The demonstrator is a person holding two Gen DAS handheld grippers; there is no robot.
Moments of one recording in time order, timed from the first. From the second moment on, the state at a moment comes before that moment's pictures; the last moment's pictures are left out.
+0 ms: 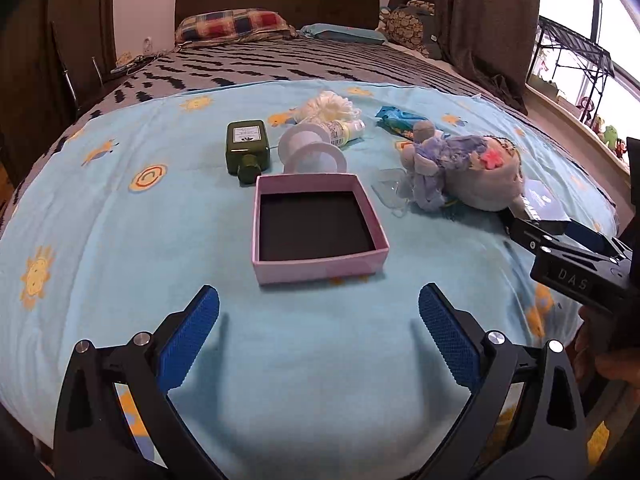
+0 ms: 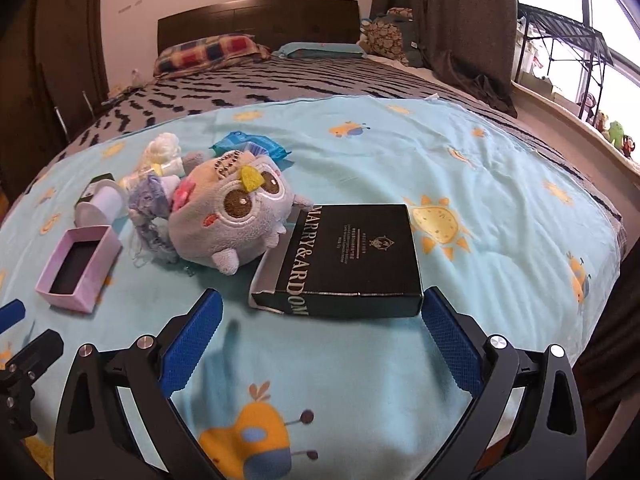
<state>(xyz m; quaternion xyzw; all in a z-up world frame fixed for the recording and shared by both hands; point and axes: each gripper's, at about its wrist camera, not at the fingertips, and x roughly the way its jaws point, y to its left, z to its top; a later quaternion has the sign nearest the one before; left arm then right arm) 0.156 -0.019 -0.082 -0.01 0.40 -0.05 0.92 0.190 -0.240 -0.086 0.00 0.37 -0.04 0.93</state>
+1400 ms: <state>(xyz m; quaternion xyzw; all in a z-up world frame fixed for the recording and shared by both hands) 0.123 -0.036 -0.091 0.03 0.41 -0.08 0.91 0.129 -0.259 -0.089 0.03 0.37 0.01 0.93</state>
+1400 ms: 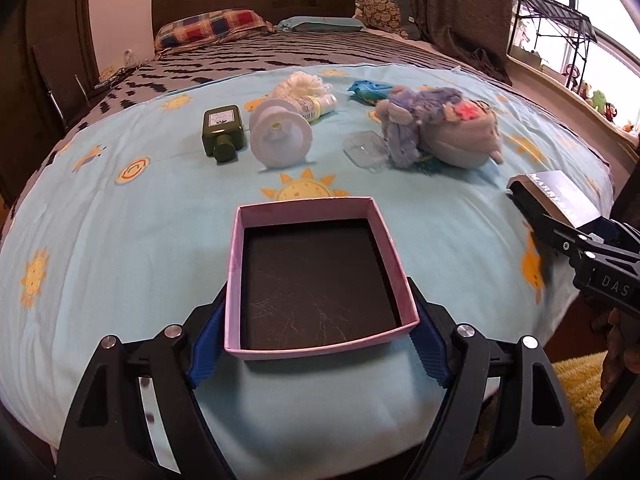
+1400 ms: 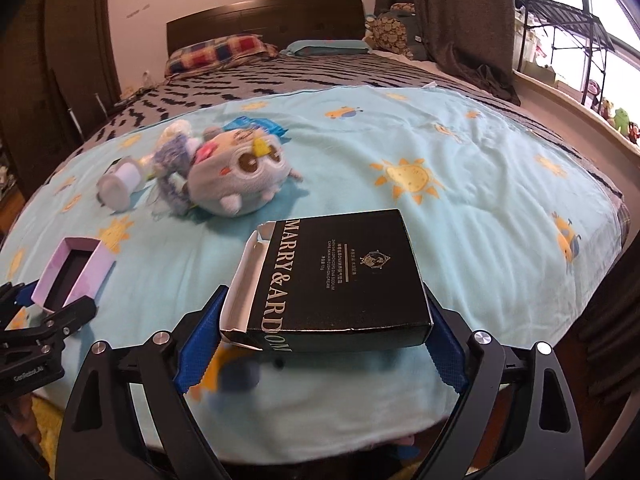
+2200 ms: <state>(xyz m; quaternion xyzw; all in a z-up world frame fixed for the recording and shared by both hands) -0.004 -0.029 -0.109 0.01 0.40 -0.11 0.91 0.015 -0.234 -0.100 0.04 0.40 0.08 0.91</state>
